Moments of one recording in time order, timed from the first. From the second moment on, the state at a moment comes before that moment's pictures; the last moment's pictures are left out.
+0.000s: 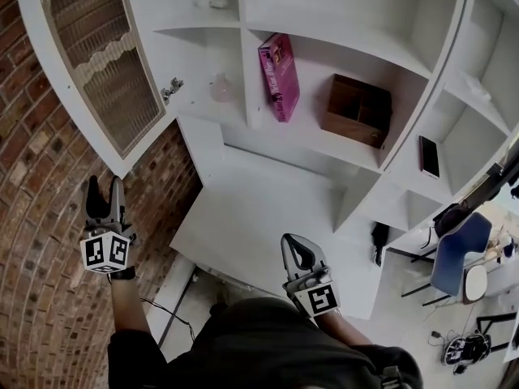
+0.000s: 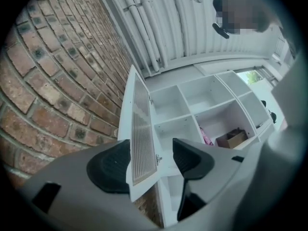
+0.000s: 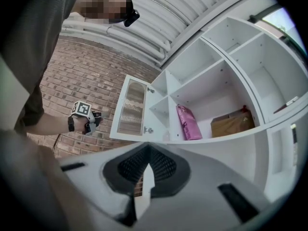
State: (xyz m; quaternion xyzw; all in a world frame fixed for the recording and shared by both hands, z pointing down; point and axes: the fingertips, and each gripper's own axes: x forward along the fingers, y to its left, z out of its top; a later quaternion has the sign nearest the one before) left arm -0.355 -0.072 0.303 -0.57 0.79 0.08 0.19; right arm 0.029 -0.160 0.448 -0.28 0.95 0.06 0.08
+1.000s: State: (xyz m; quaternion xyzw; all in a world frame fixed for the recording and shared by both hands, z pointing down) left arm -0.450 -0.128 0.195 -0.55 0.78 0.06 0.29; right arm -0.054 -0.177 0.447 -0.28 0.96 0.05 0.07
